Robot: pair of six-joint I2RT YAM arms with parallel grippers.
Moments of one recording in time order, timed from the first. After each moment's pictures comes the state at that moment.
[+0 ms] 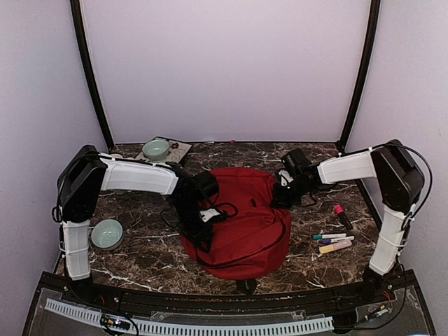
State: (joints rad) left arm -0.85 2.03 1.42 -0.94 0.37 -0.08; right arm 0.53 1.85 1.08 -0.33 -0.24 0.54
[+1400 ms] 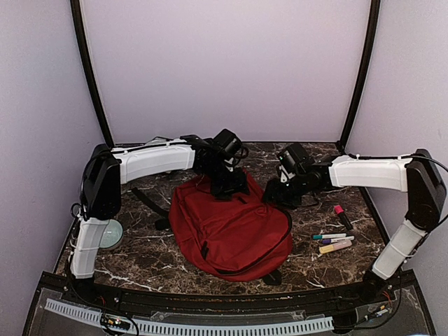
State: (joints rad) left arm -0.84 2.22 1.95 -0.78 0.19 -0.82; right arm 0.67 1.63 1.10 -0.47 -0.09 0.75
